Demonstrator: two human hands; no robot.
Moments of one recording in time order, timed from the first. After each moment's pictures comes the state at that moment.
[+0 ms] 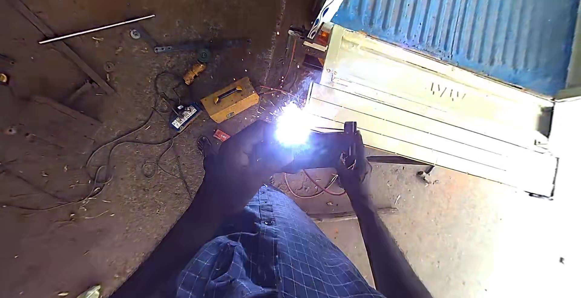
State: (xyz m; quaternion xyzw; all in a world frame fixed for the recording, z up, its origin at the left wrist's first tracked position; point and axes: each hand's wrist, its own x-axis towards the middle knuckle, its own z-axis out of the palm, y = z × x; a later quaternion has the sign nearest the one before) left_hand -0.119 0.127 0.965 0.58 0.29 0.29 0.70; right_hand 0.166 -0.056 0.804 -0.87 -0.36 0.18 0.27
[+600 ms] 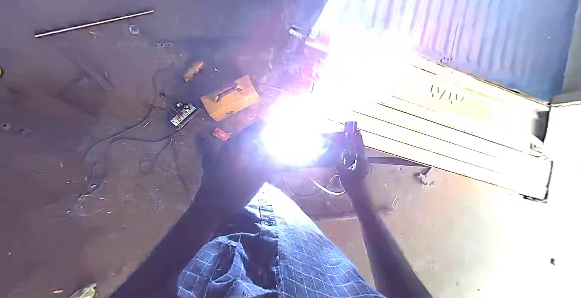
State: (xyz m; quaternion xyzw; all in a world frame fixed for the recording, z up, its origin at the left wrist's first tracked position) left_hand -0.123 0.128 0.957 0.59 0.31 0.28 0.69; right_hand 0.169 -0.051 0.799 -0.83 -0.41 0.17 0.34
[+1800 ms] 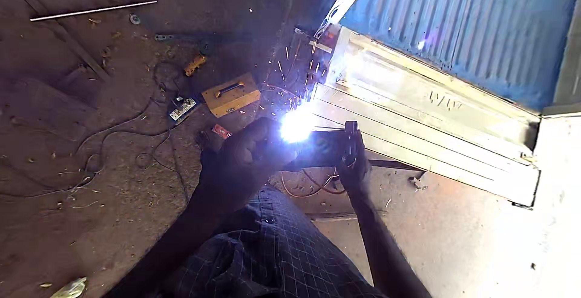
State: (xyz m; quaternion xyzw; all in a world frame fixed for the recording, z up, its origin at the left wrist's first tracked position) left_hand -0.135 0.130 0.959 0.58 0.29 0.30 0.70; right_hand 0.159 -0.041 0.811 -0.88 -0.39 0.17 0.22
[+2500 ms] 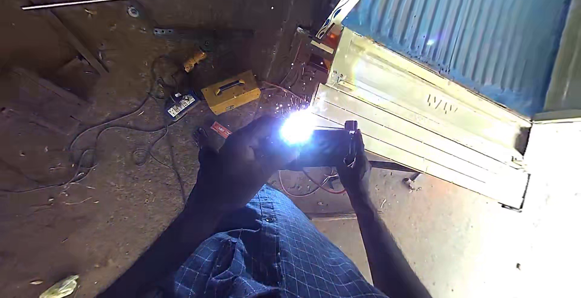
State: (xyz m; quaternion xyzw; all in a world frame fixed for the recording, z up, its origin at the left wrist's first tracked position) left_hand -0.143 0.134 0.961 0.58 0.30 0.30 0.69; right_hand 0.123 -0.019 0.863 -0.85 -0.40 0.23 0.26
